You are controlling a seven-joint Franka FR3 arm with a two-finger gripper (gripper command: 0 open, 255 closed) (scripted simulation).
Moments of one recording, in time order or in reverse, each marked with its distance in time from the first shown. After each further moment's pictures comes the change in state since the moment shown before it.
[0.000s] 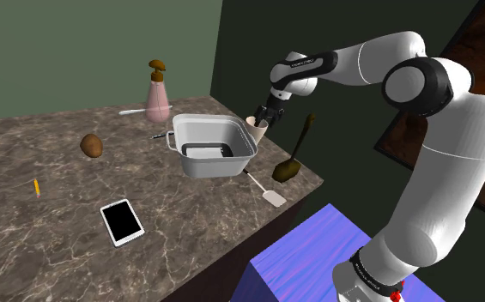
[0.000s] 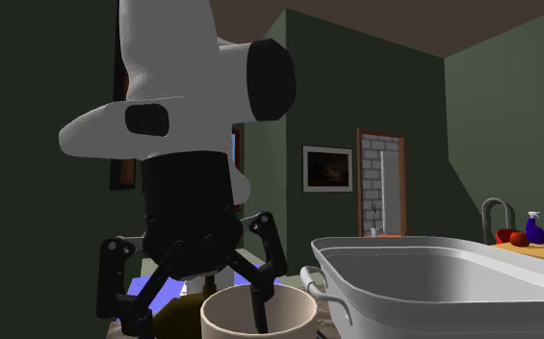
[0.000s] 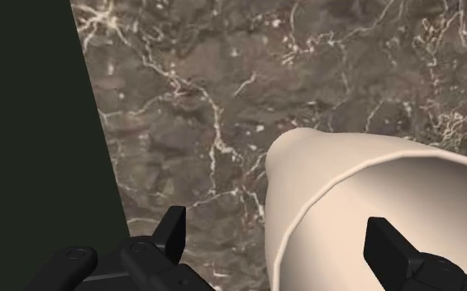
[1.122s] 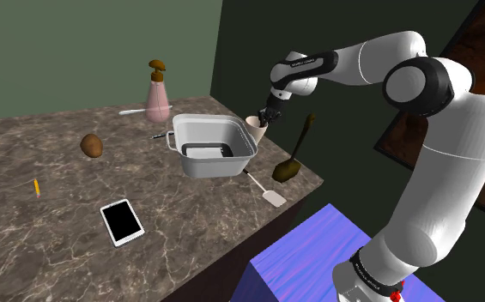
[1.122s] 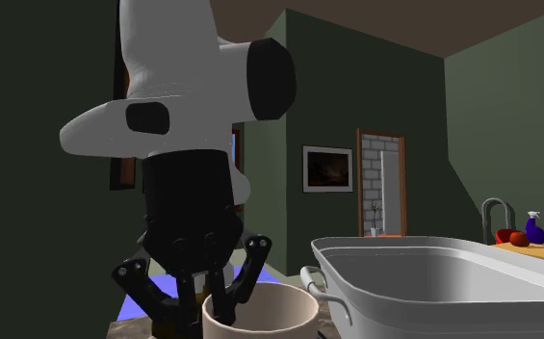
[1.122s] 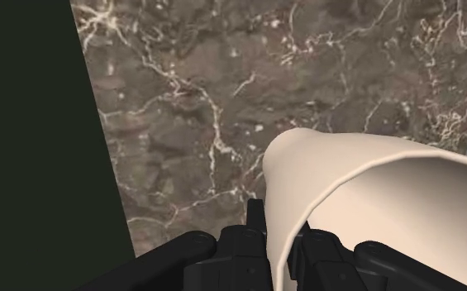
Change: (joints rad) arm 0.000 -0.003 0.000 -0.001 0.000 -0.001 0.000
